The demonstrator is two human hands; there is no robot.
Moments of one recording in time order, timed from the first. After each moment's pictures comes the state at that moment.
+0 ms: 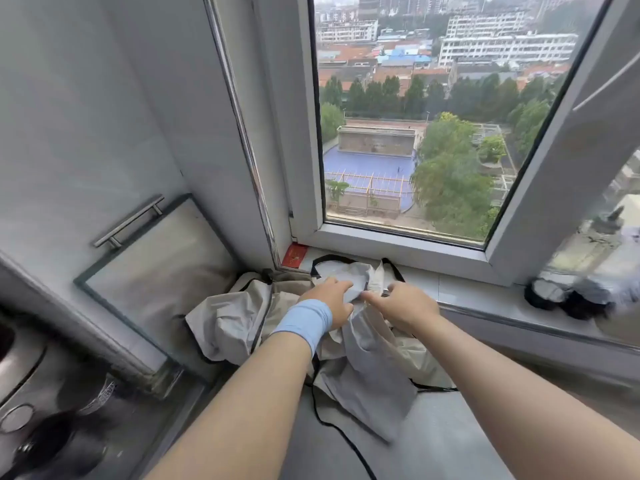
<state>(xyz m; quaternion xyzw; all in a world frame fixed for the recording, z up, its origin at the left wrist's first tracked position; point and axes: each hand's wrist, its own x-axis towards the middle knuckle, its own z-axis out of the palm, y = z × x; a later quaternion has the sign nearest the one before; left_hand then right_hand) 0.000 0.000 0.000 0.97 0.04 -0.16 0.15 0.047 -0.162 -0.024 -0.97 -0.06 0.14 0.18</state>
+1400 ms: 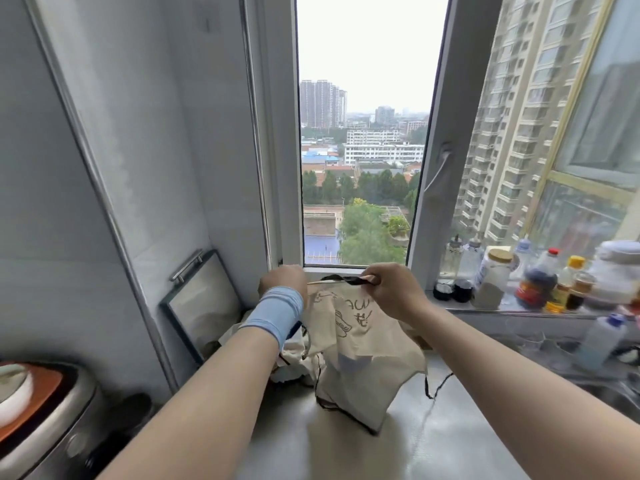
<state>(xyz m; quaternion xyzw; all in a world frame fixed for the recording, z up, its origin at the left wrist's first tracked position) -0.223 0.052 0.195 1.00 0.06 0.04 0.02 -0.210 -0.152 0.171 -0.93 -0.13 -0.15 0.31</state>
